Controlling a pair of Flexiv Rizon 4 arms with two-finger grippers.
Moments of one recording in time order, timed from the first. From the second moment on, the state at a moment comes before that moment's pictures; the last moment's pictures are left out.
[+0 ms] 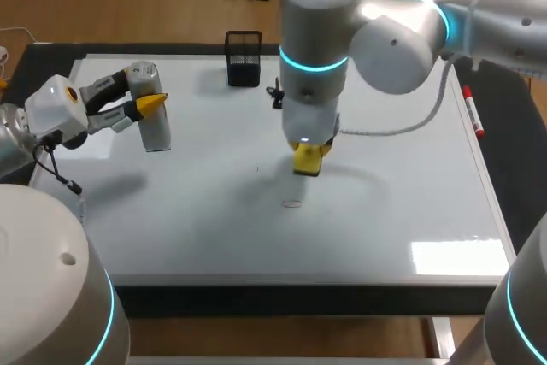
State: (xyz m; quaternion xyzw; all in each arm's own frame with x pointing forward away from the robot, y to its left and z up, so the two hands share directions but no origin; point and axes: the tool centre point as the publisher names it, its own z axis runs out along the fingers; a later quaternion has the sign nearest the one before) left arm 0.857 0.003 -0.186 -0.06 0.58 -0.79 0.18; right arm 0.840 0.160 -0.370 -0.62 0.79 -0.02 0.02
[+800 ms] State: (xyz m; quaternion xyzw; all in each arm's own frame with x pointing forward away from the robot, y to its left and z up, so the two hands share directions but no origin) left arm 0.857 0.003 -0.186 -0.06 0.58 -0.79 0.19; right arm 0.786 0.222 -0.401 -0.67 0.74 0.00 0.01
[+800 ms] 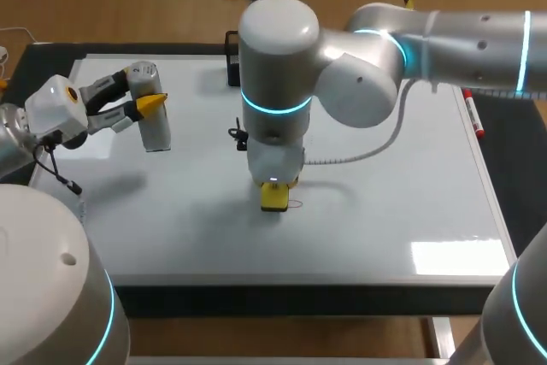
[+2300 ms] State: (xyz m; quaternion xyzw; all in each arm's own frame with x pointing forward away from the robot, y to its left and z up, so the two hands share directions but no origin) left arm 0.857 0.003 -0.187 -0.06 0.58 -0.79 0.19; right arm 0.775 0.171 -0.424 -0.65 0.76 -0.02 -0.02
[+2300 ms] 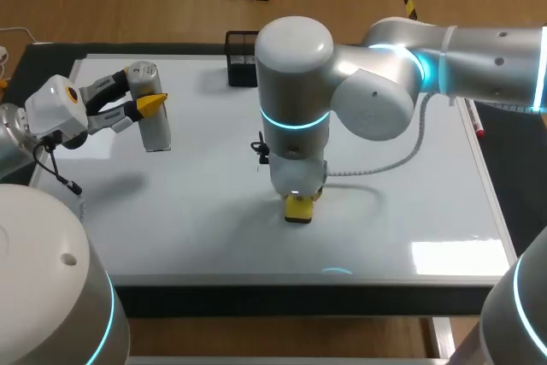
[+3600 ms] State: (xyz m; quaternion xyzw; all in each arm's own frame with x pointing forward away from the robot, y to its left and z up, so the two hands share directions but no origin) left arm 0.857 0.003 -0.187 -0.06 0.58 -0.79 0.19; right arm 0.815 0.143 -0.371 -0.67 0.75 -0.03 0.01
